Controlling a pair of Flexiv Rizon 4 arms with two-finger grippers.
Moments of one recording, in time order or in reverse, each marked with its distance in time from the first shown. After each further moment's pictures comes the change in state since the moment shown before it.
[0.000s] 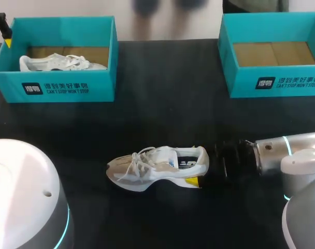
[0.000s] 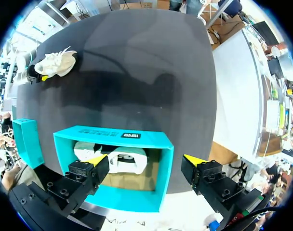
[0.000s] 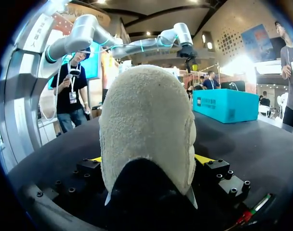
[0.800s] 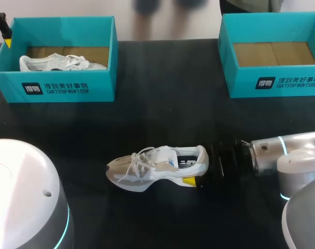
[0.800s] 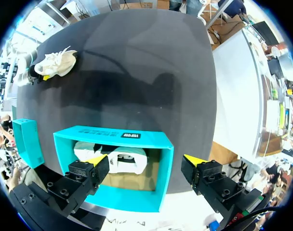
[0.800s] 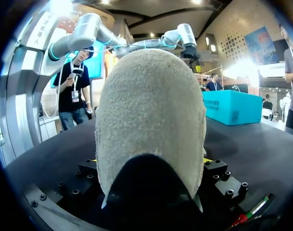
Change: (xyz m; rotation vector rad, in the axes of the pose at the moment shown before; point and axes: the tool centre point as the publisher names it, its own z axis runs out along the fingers) left arm 0.000 0.000 0.000 0.000 0.000 0.000; right arm -0.001 -0.003 0.009 -0.016 0.024 -0.026
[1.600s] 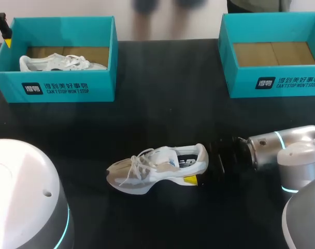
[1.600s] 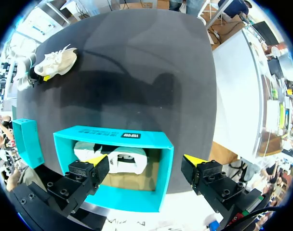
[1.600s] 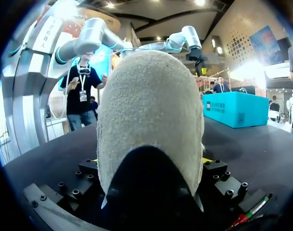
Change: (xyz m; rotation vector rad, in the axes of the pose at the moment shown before) left arm 0.000 0.000 0.000 0.000 0.000 0.000; right arm -0.002 0.000 0.000 -0.035 0.077 -0.003
